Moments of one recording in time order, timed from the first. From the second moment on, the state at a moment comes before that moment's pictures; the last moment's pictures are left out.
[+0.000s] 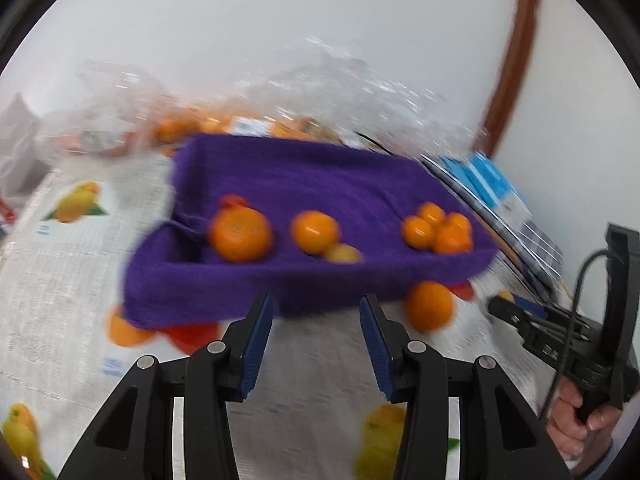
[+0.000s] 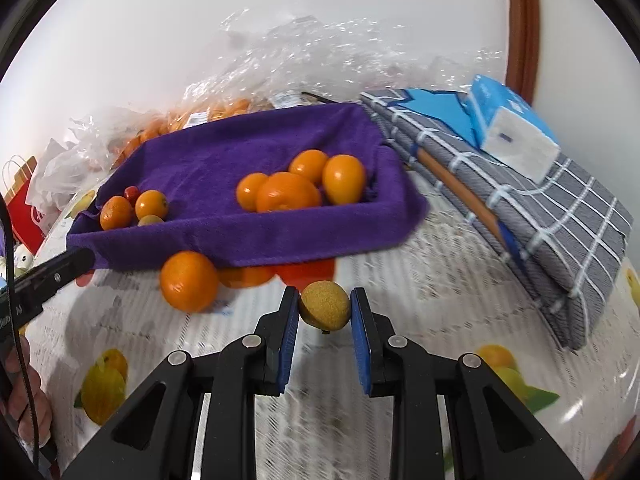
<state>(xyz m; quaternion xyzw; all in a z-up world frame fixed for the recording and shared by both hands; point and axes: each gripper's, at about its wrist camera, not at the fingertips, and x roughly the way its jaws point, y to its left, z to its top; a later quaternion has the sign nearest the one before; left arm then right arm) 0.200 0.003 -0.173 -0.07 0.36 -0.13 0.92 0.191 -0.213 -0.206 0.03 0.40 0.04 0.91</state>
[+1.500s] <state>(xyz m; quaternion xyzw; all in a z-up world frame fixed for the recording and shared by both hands) 0.331 0.037 -0.136 -0.11 0.39 -0.09 0.91 0.346 -0.197 -0.158 0.02 0.38 0.04 0.92</state>
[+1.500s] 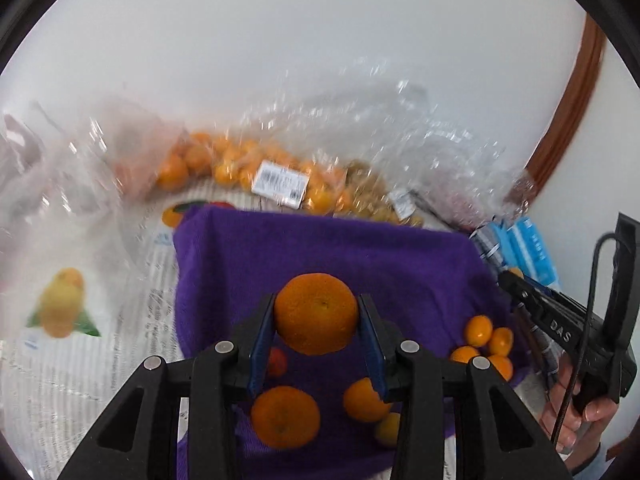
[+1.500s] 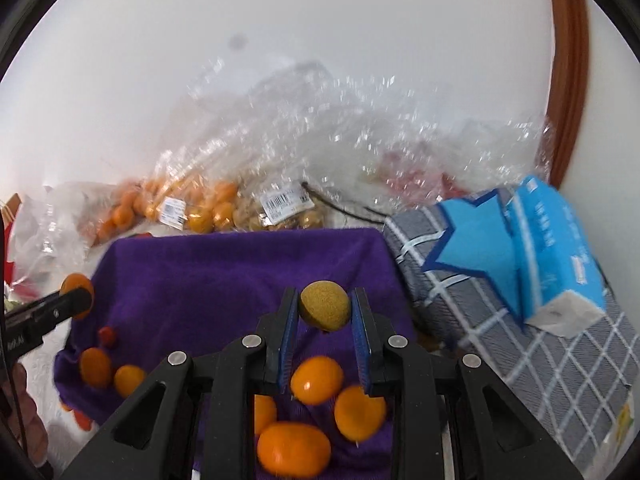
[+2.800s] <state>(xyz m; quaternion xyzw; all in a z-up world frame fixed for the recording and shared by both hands) 0.144 0.019 -0.049 -0.01 0.34 -0.03 0.94 0.162 -0.174 -0.067 0.01 0.36 0.03 0.93</state>
